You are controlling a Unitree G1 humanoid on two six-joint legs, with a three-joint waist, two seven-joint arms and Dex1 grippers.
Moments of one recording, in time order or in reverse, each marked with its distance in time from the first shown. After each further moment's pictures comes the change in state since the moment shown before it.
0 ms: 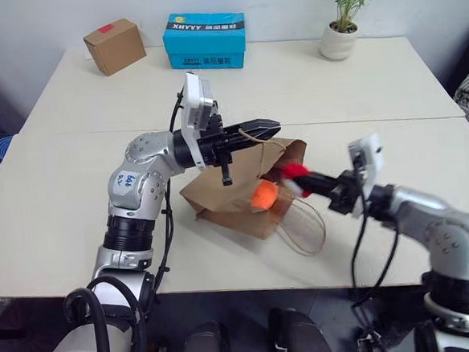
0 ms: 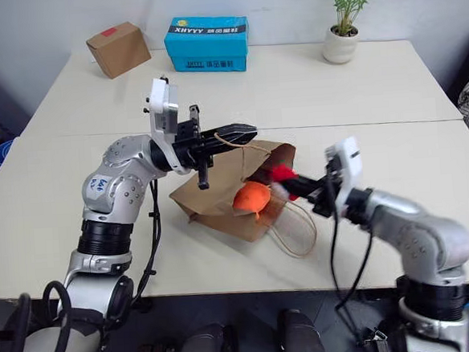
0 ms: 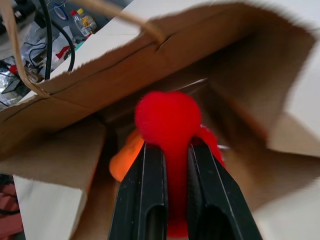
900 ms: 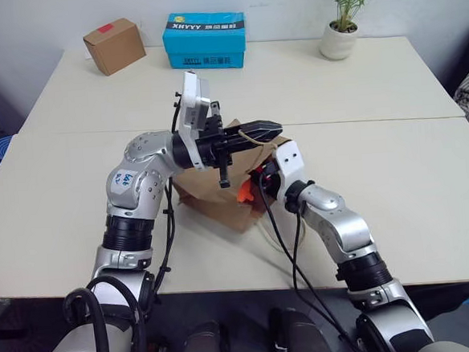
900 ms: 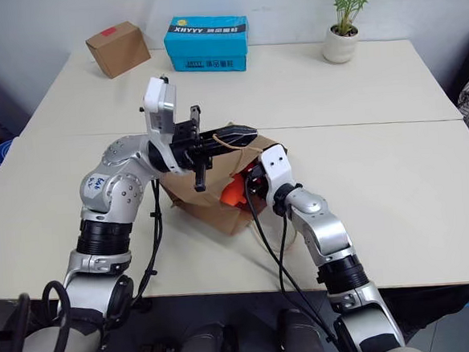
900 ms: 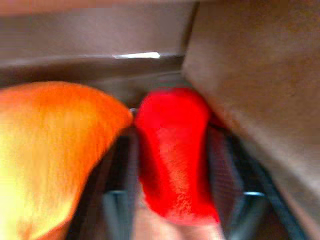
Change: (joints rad) left arm 0.002 0.005 0.024 -0.011 -0.029 0.031 -0.011; right arm -0.149 0.161 0.387 0.428 -0.563 -0.606 -0.105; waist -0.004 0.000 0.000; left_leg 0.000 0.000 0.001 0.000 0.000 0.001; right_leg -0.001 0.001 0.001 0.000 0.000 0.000
